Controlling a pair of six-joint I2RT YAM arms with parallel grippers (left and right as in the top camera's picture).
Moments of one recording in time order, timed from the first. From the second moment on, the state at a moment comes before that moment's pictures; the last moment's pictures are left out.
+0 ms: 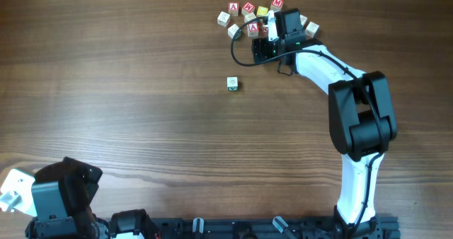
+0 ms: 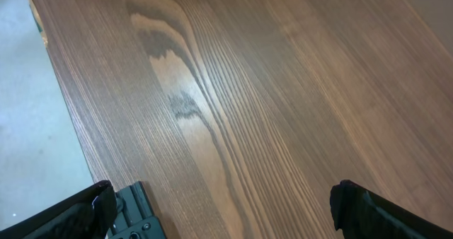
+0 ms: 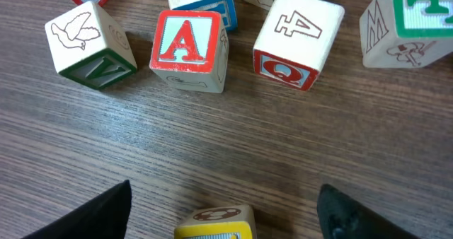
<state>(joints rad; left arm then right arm) 0.12 0.59 1.14 -1.51 -0.53 -0.88 0.28 2.21 1.51 -0.21 -0.10 0.07</state>
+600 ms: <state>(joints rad) 0.12 0.59 1.14 -1.51 -0.53 -0.88 0.39 1.93 1.51 -0.62 -0.07 0.27</state>
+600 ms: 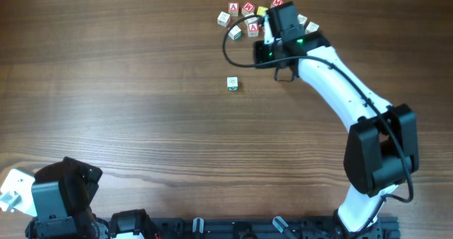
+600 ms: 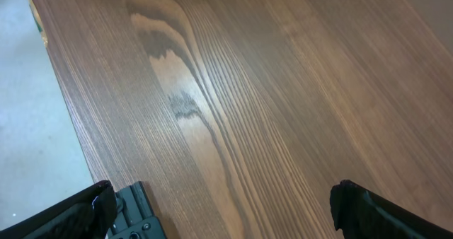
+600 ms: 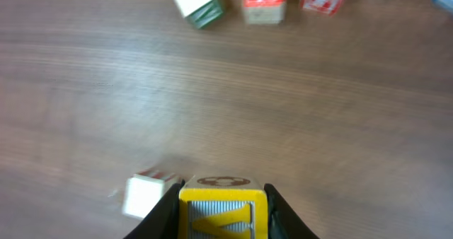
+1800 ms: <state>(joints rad) 0.12 0.59 1.14 -1.51 -0.53 -0.88 0.52 1.85 1.35 -0.58 0.07 0.44</state>
